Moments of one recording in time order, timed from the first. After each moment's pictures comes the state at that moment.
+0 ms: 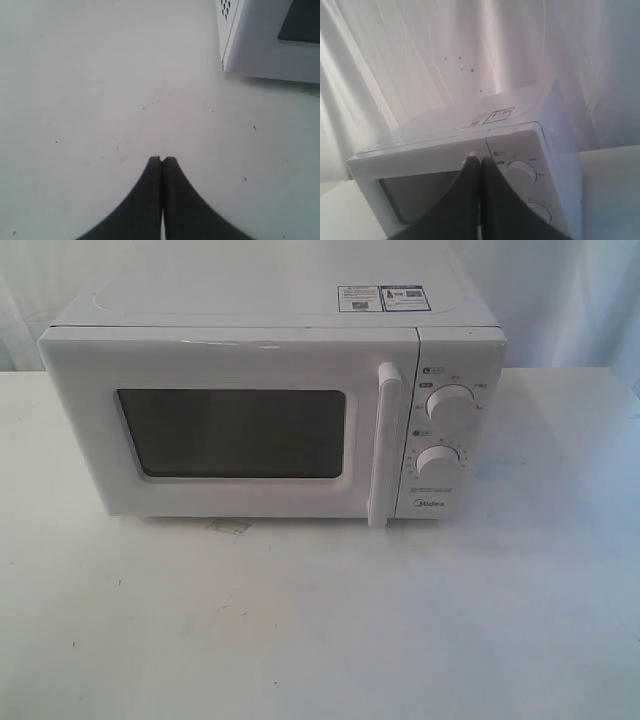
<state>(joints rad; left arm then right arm) -0.02 0.00 0.02 0.07 0.45 -0.16 0.26 0.19 -0.32 -0.07 0.09 0.45</state>
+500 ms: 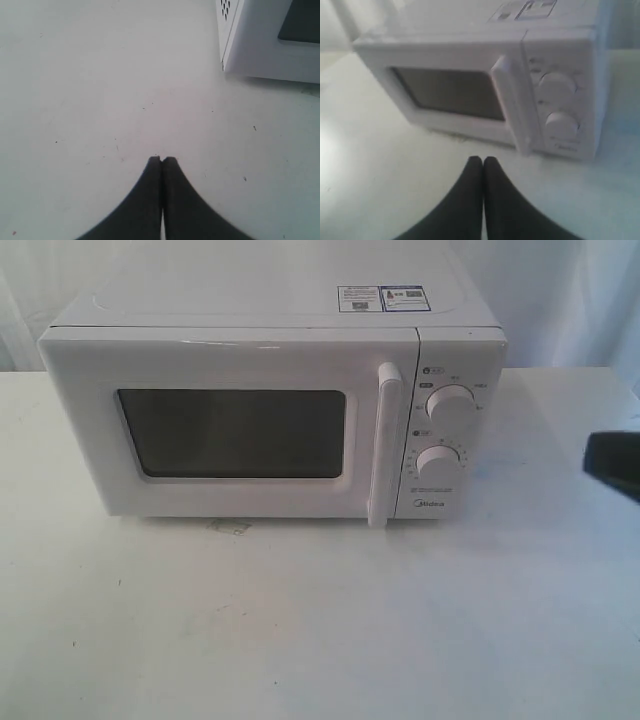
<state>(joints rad) -0.02 0.00 0.02 0.07 0.45 -0.16 0.37 0.55 -0.64 0.18 0.53 0.11</state>
